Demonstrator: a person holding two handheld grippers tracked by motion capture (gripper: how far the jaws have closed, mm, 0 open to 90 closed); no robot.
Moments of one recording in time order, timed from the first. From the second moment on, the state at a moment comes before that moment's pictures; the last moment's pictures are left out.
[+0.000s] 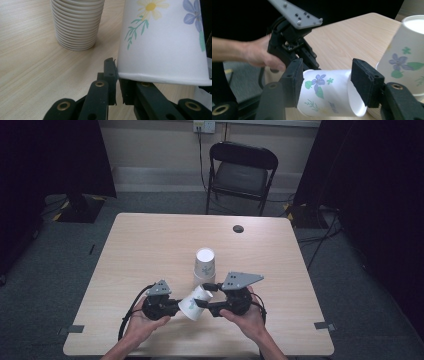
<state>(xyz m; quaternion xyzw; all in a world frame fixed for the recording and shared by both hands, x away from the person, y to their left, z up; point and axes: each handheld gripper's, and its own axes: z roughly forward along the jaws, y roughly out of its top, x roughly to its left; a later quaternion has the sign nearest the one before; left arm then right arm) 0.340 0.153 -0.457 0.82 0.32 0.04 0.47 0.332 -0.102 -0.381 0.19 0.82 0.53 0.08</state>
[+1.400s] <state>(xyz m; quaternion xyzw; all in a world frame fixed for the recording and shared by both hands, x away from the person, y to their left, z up) 0.335 0.158 -0.447 0.80 0.31 0.01 0.52 0.329 -0.103 -0.398 0.10 0.89 0.44 0.11</state>
